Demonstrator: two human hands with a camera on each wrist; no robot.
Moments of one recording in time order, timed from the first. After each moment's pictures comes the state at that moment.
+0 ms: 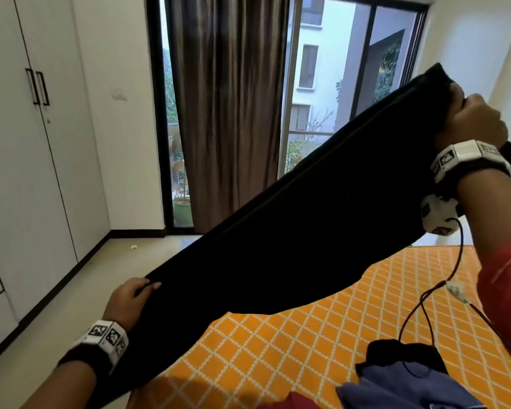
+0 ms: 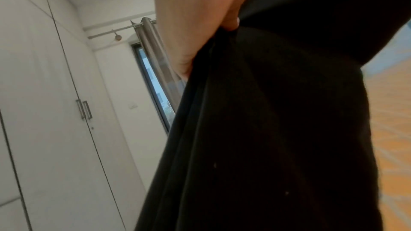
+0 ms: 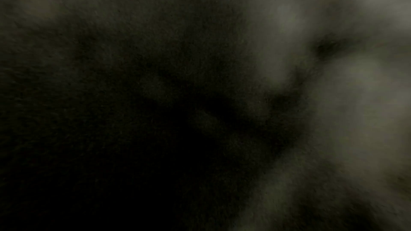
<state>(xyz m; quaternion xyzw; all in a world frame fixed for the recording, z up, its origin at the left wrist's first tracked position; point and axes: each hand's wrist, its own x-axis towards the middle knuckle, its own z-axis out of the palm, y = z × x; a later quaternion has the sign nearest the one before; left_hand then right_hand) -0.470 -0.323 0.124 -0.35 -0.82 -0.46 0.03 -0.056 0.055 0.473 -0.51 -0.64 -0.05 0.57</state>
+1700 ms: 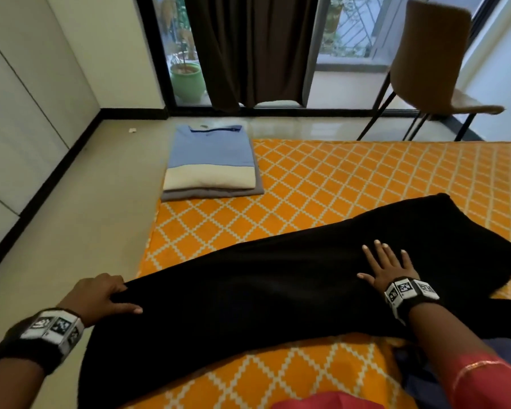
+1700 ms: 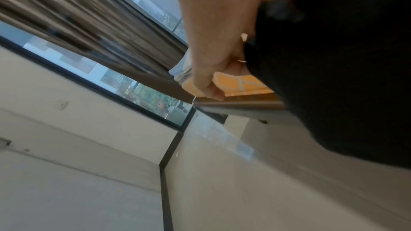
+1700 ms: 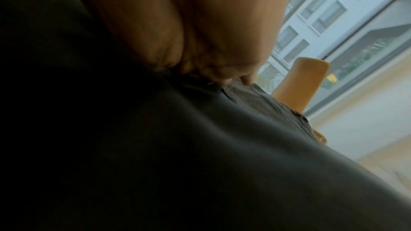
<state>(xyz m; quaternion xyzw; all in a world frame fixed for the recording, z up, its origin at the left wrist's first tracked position) -0.590 -0.331 -0.073 -0.43 -0.87 0.00 -0.22 -0.174 0.121 -0.072 -0.44 -0.85 -0.02 -0.27</state>
